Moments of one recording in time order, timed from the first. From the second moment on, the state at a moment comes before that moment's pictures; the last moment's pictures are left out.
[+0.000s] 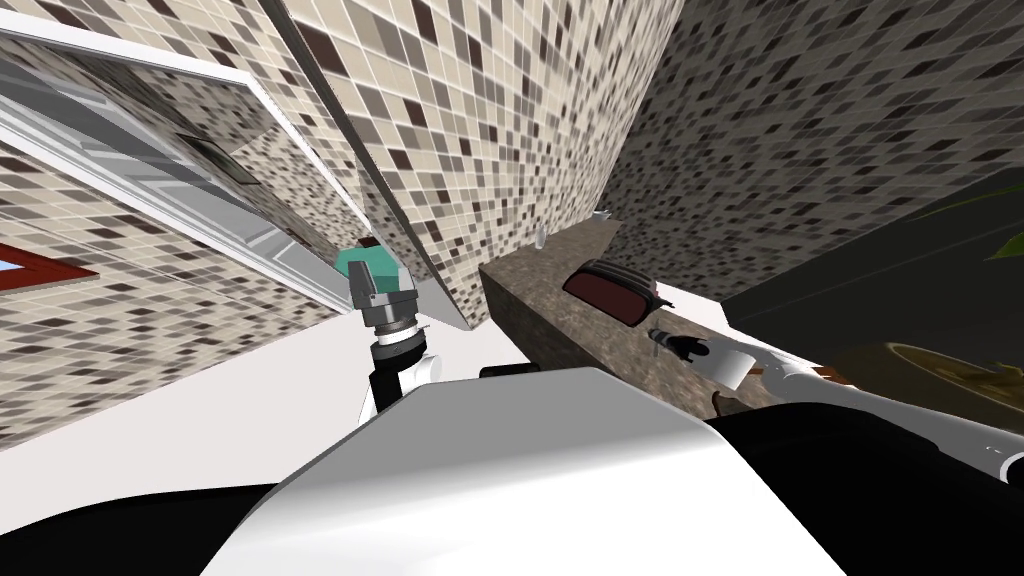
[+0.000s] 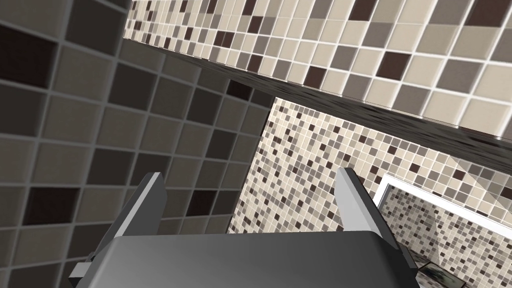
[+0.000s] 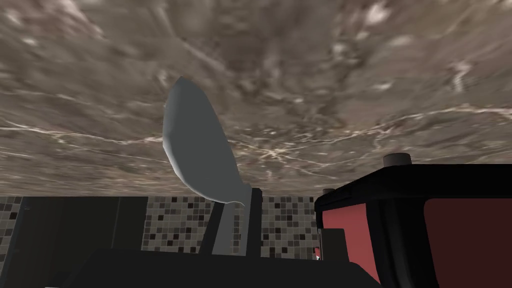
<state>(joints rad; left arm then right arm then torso) 0.50 0.01 -0.02 -2.35 -0.01 -0.57 0.00 0.47 -1.43 0.33 -1.38 -0.30 0.32 -0.16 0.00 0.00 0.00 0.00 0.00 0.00</state>
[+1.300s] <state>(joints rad) 0.50 0.01 -0.02 -2.35 -0.01 -0.57 0.00 0.47 -1.70 0.33 -1.55 -0.52 0.28 -0.25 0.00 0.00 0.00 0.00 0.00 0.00</state>
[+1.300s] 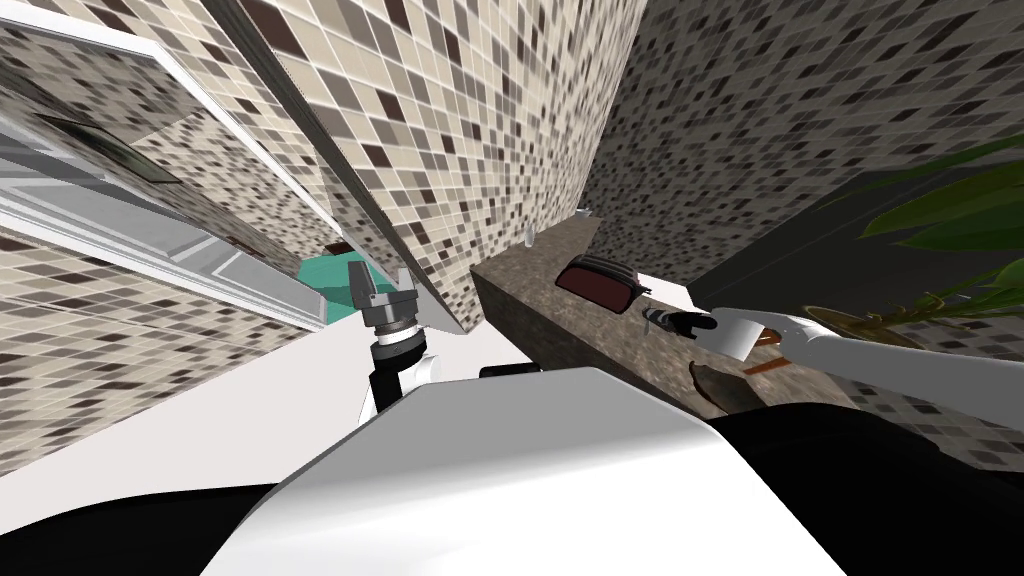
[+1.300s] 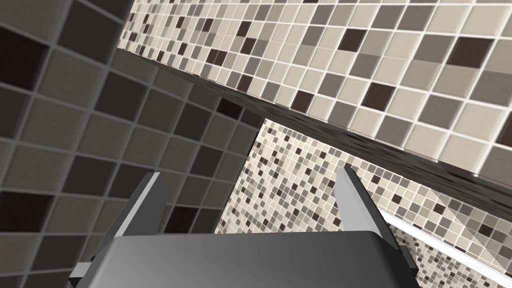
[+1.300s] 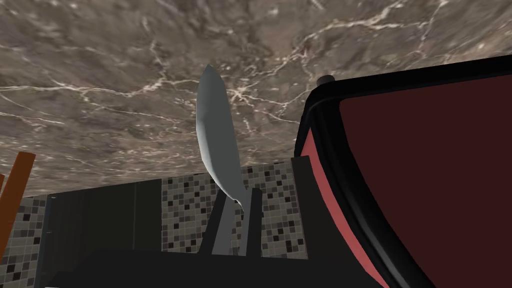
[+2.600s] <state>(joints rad) 0.49 0.01 -0.02 -2.35 -0.01 -0.57 0.00 0.57 -1.93 0.27 -1.72 -0.48 0.37 -0.32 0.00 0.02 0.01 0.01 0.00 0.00</state>
